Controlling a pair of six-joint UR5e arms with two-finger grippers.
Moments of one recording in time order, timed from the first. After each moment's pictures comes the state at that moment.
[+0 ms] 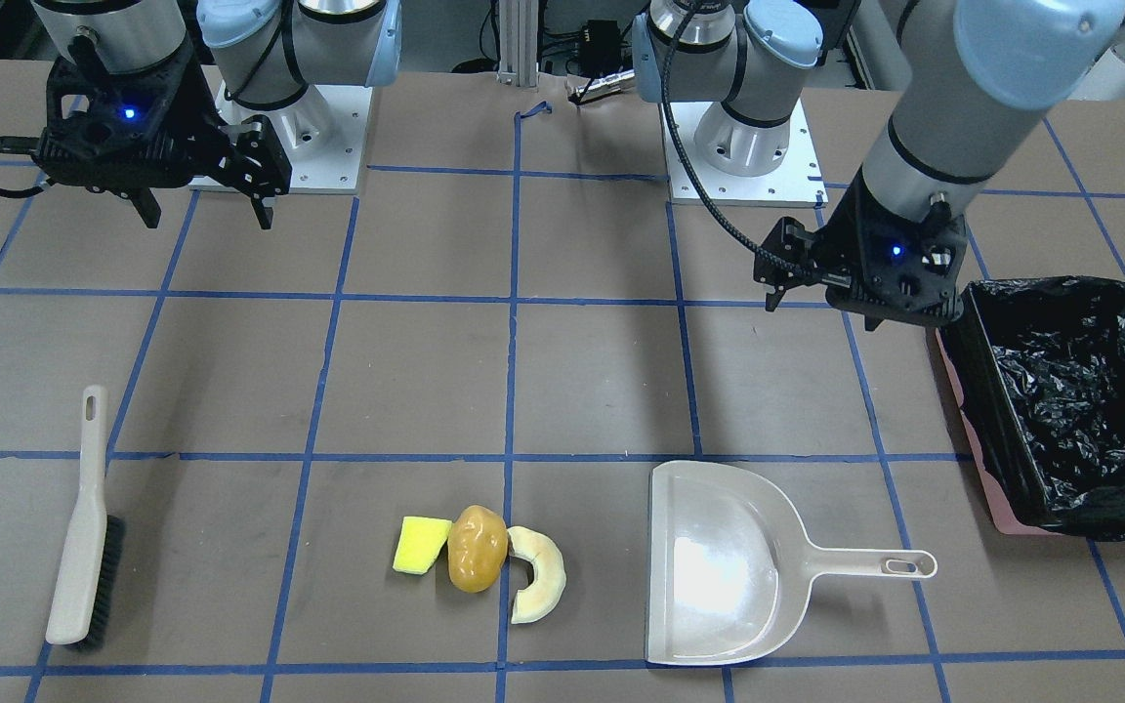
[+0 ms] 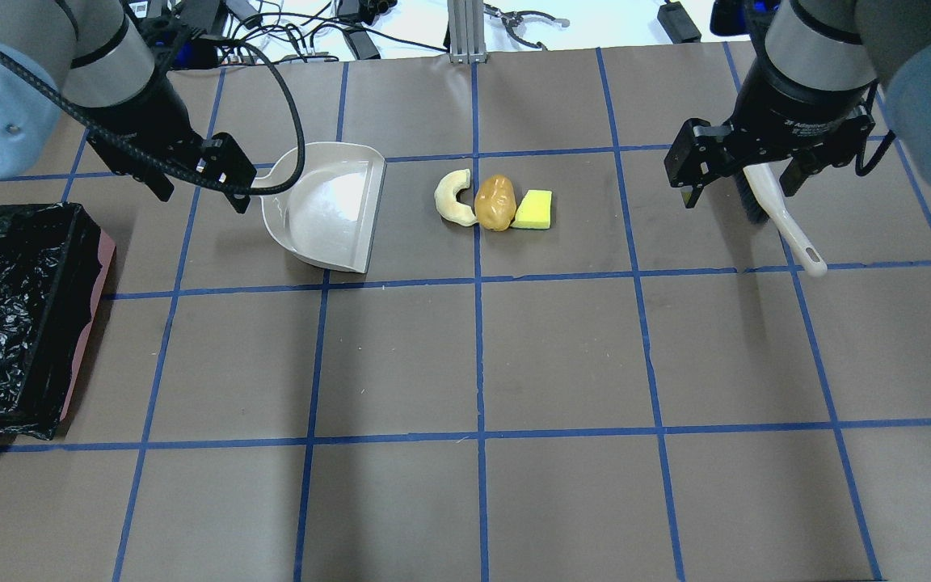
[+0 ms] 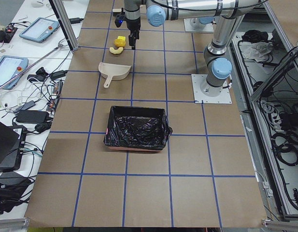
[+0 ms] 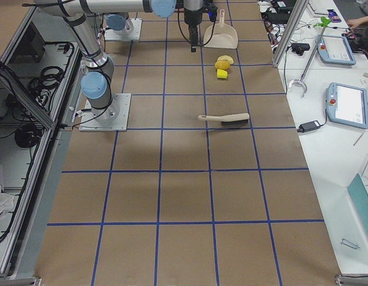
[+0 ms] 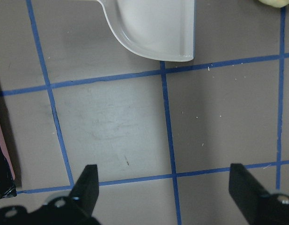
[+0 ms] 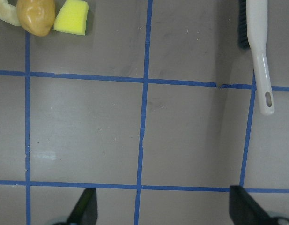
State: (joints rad) left arm -1.47 -1.66 -1.61 -1.46 1.58 0.38; right arm 1.56 -1.64 1.62 -1.58 -1.62 -0.06
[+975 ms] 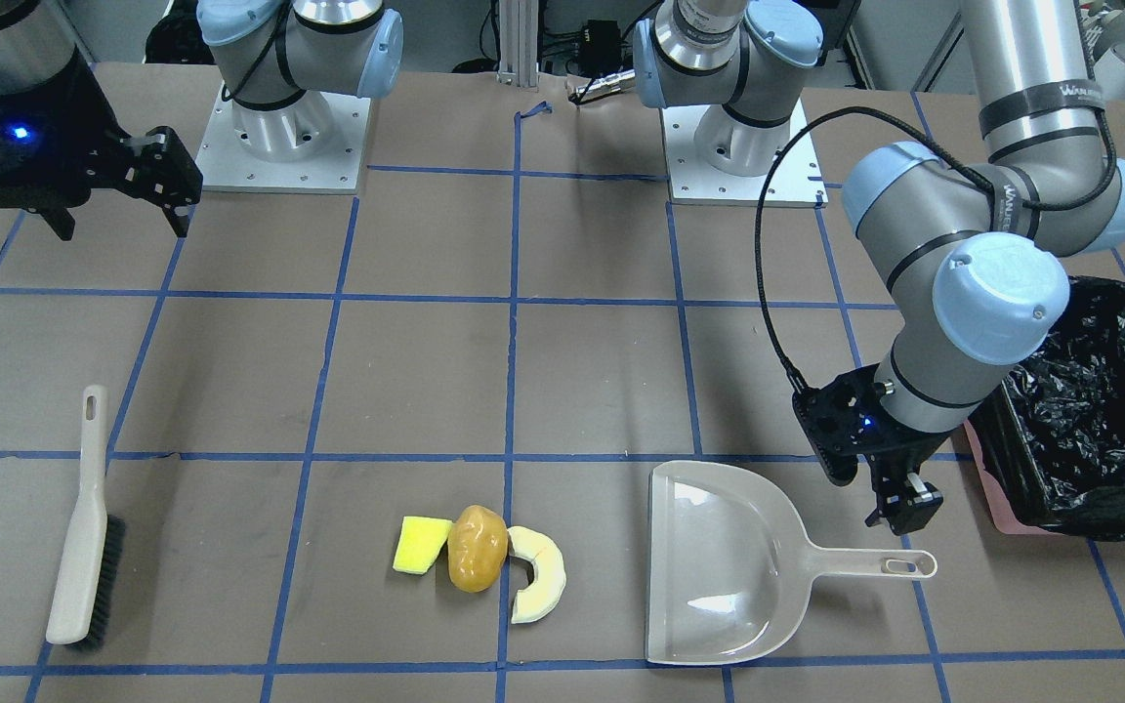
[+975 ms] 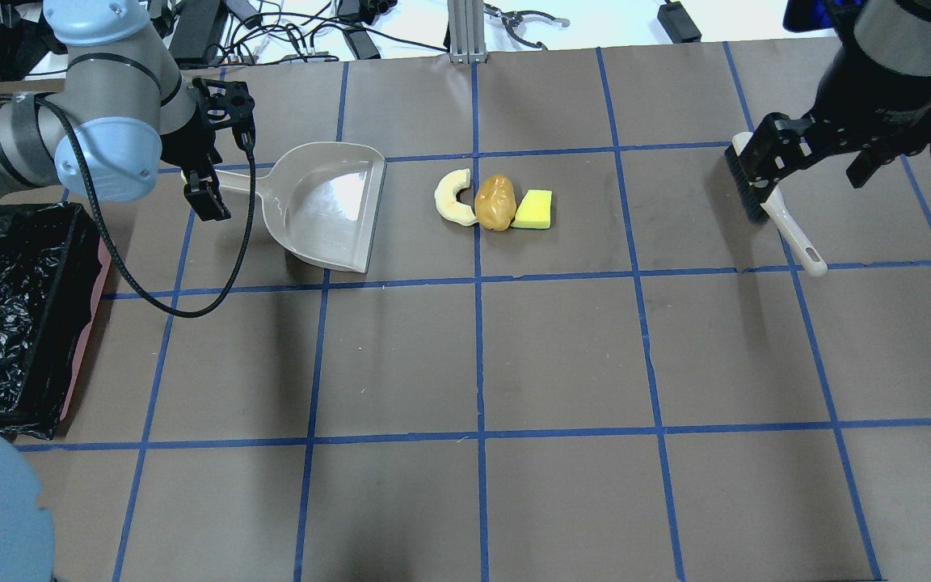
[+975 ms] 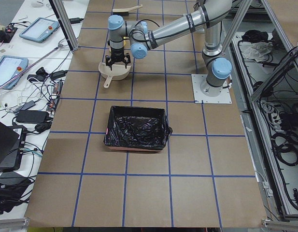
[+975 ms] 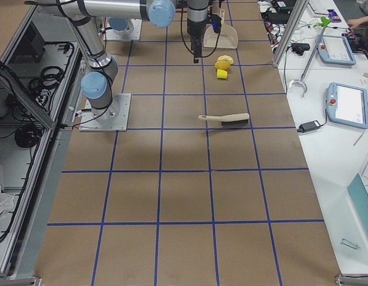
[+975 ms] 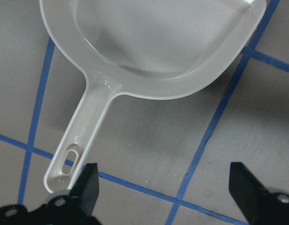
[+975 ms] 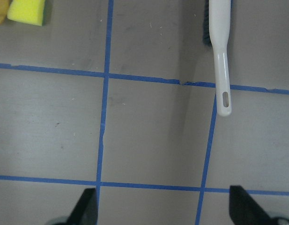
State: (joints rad) left arm -1.43 -1.94 -1.64 -1.02 1.66 1.58; right arm 1.39 -1.64 1.64 -1.57 -1.63 -0.30
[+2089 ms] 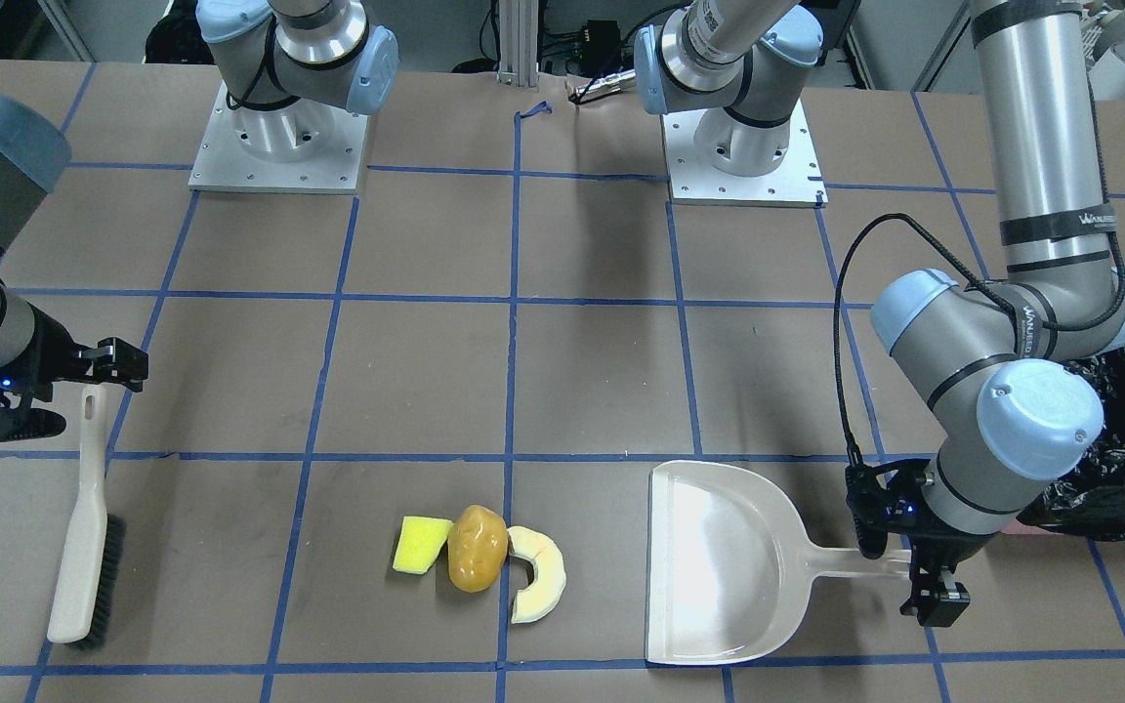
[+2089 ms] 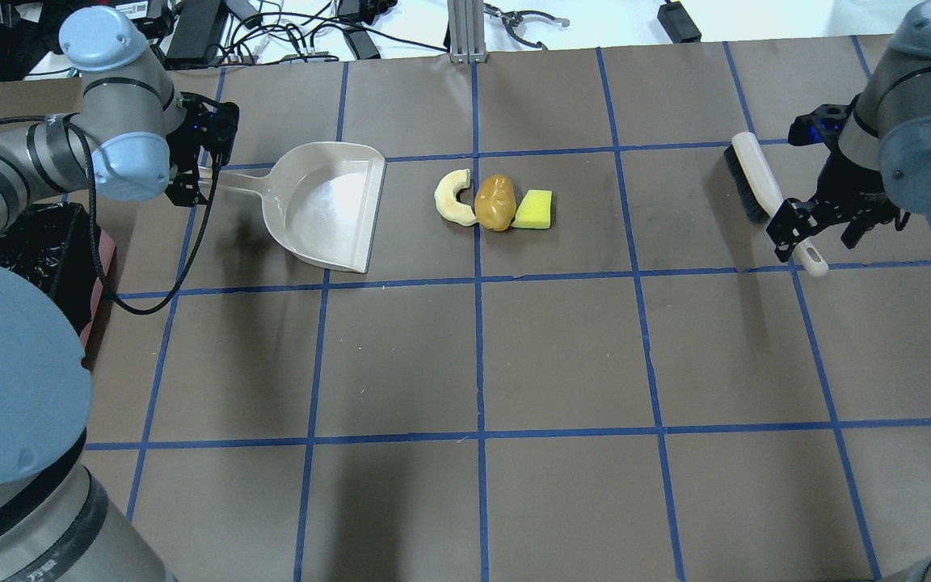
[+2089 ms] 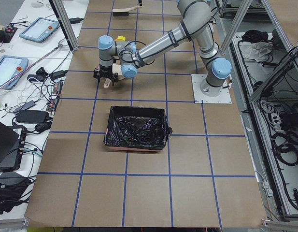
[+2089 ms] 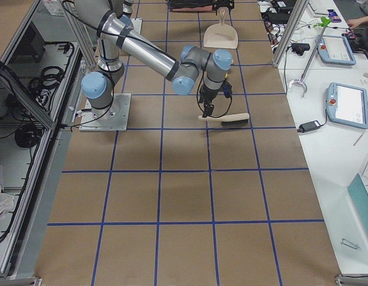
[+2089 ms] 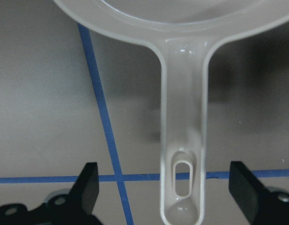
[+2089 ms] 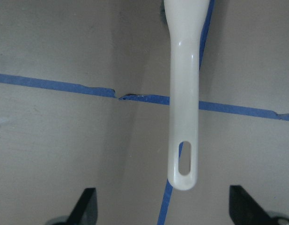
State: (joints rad) left arm -1.35 -2.13 -1.56 -0.87 1.65 1.86; right arm 1.23 -1.28 1.79 -1.93 -1.68 -0.49
